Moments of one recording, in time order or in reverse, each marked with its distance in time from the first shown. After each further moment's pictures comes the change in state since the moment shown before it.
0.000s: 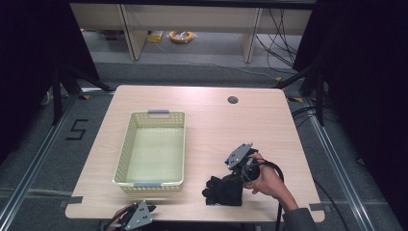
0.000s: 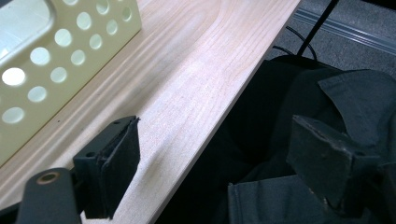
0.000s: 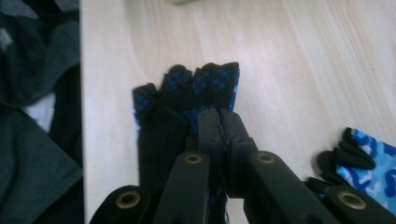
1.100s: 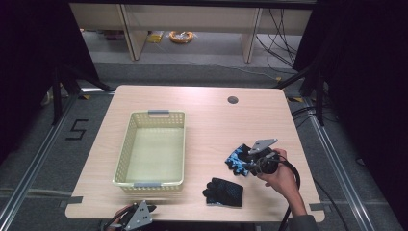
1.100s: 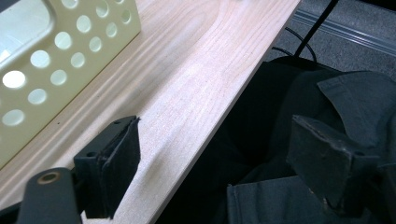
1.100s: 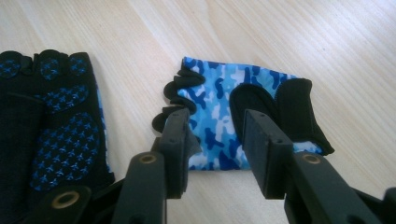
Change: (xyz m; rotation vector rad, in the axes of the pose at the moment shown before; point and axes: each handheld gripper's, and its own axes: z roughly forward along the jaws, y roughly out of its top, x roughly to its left) left arm -0.001 0.001 -0.001 -0.002 0.007 0.004; right arm -0.022 -0.043 -0.032 -0.041 -0.394 0.271
